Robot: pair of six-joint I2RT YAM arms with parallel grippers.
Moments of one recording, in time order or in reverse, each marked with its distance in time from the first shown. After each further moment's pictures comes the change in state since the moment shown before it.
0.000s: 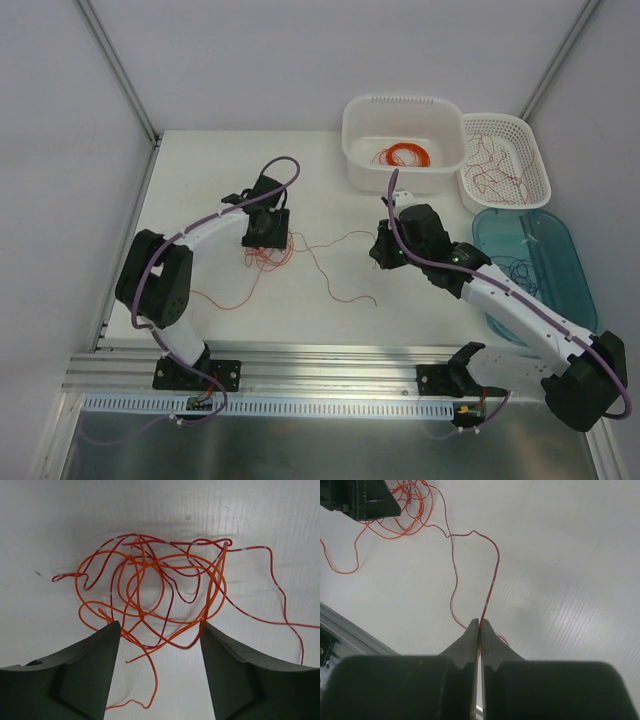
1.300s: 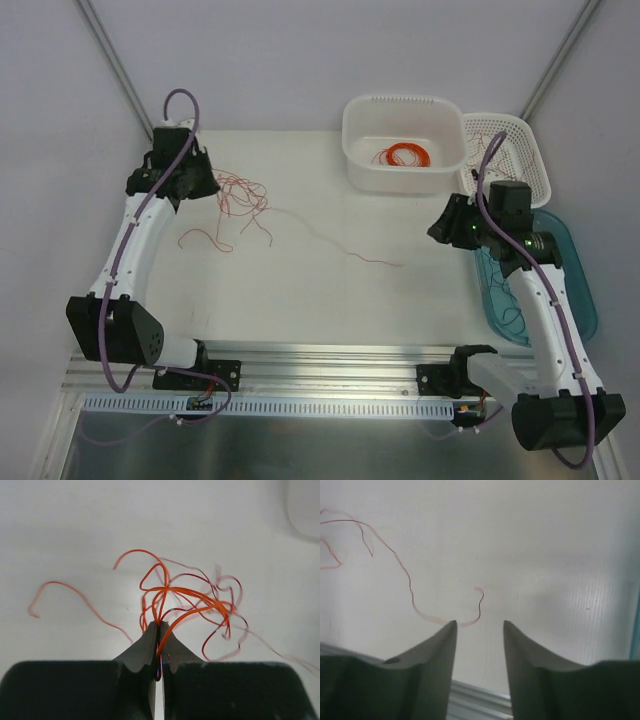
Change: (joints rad) left arm 0.440 -0.259 0.286 -0.134 0.147 0.073; right arm -0.602 -0.122 0.216 -0.382 -0.233 -0.058
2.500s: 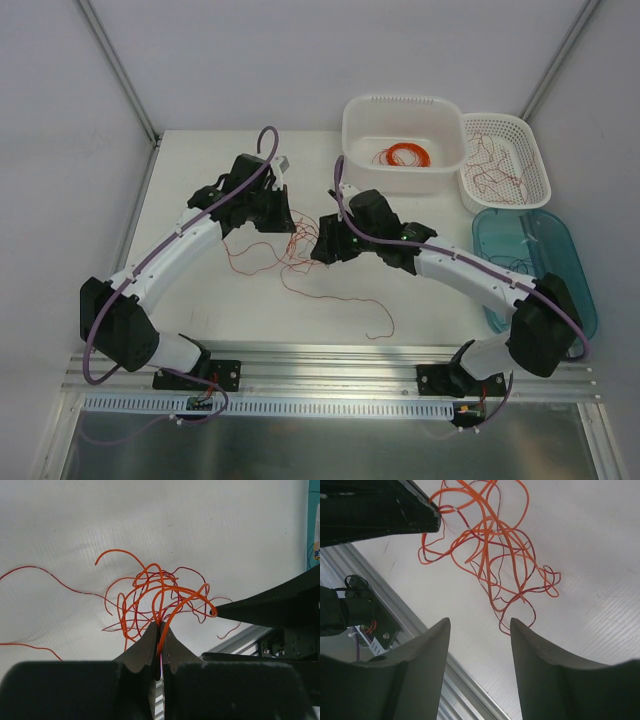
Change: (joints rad) left arm -0.482 0.017 -0.145 0.048 0.192 -0.156; right arm 0.732 0.447 -0.014 0.531 0.026 0.162
